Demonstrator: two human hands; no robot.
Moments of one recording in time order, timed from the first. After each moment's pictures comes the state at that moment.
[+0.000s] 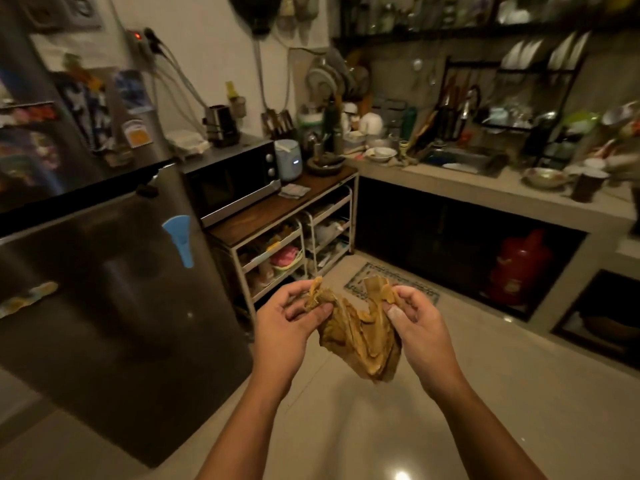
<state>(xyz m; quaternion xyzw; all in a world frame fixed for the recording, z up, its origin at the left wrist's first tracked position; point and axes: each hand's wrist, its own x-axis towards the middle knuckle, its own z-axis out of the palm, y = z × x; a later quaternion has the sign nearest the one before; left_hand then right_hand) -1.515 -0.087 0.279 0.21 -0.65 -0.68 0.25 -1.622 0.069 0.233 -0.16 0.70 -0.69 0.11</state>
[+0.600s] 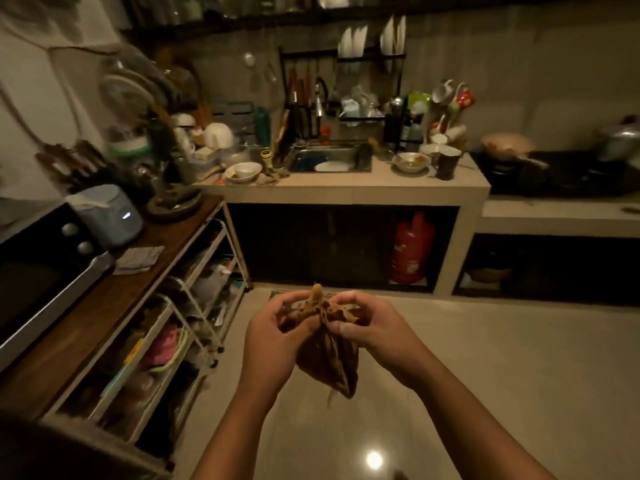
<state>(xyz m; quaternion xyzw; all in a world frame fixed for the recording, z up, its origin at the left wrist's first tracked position) -1.886 -0.144 0.251 0.03 -0.78 -0.62 0.07 -1.912 0.028 0.231 -0.10 0.75 -0.64 0.11</state>
